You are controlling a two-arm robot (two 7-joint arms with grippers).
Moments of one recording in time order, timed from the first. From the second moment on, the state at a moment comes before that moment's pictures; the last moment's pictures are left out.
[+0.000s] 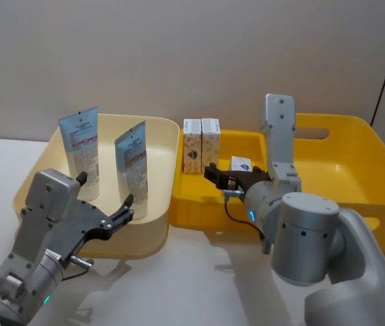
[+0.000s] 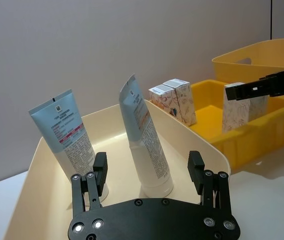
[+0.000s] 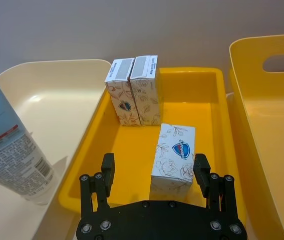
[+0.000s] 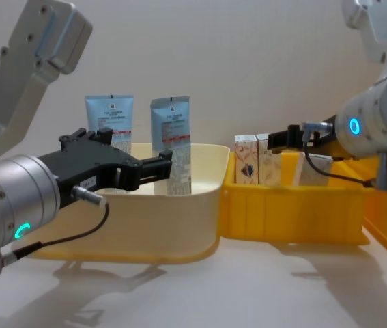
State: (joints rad) left arm -0.24 0.38 0.45 -1.63 -0.20 0.01 -0.01; right arm 0.42 -0.07 -0.23 -1.51 0.23 0.69 -0.26
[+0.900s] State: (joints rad) left arm -0.24 0.38 0.45 -1.63 -0.20 0.01 -0.01; right arm 0.42 -0.11 -0.24 -1.43 0.17 0.62 -0.31
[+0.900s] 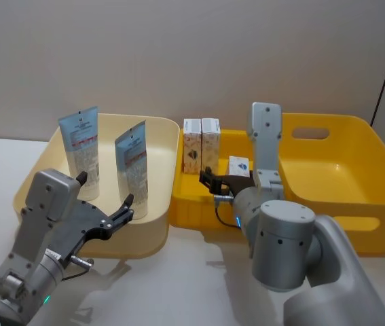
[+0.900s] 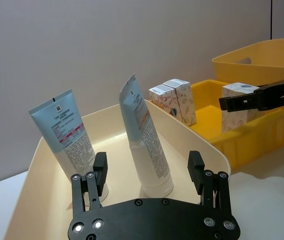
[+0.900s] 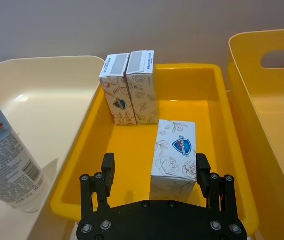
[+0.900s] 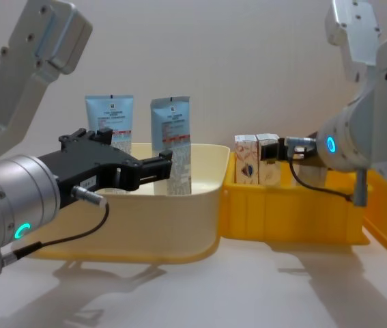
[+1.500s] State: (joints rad) left arm -0.24 0.38 0.45 -1.63 -0.20 0.01 -0.01; right arm 0.42 -0.12 -0.24 -1.41 0.16 0.60 -0.31
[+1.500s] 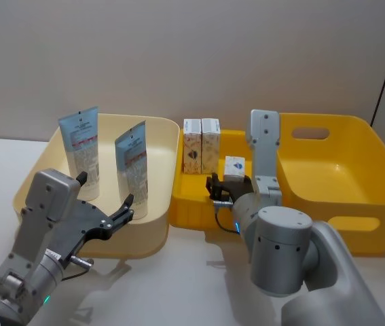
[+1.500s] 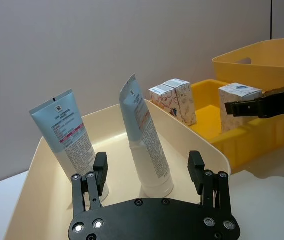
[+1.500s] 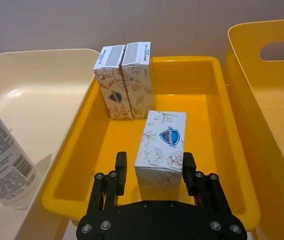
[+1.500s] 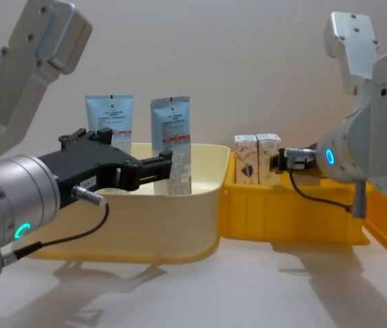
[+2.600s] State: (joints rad) left arm -0.24 0.38 0.45 -1.63 -0.20 0.01 -0.01; right arm 0.42 -0.12 -0.24 -1.40 0.15 0.60 -0.31
